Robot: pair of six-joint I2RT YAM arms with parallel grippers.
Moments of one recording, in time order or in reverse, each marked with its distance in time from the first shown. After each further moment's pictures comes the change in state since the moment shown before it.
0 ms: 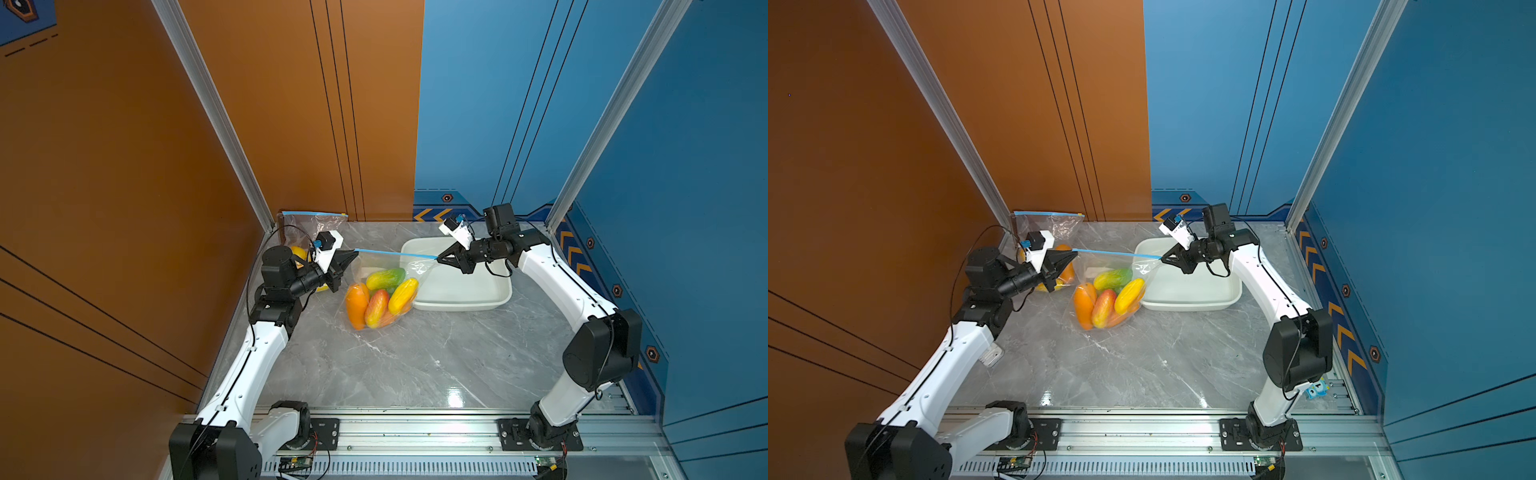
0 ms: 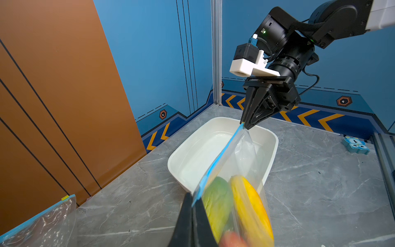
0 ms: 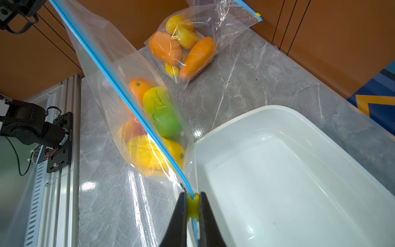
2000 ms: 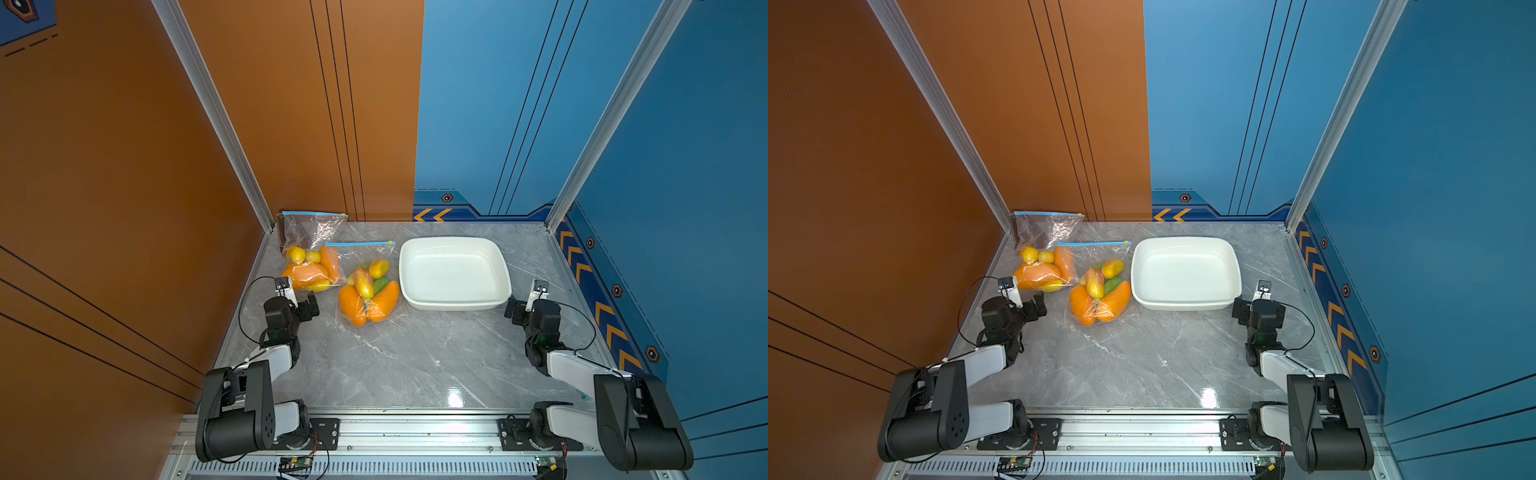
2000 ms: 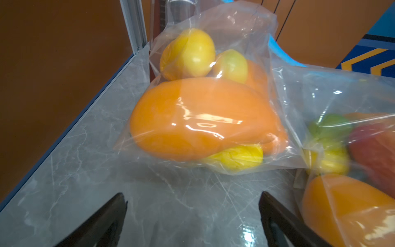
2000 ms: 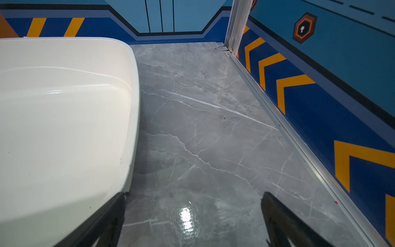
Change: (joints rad) left arm 0.217 0.190 -0.568 0.512 -0.716 -0.248; right arm -0.272 -0.415 -1.278 1.283 0.998 0.505
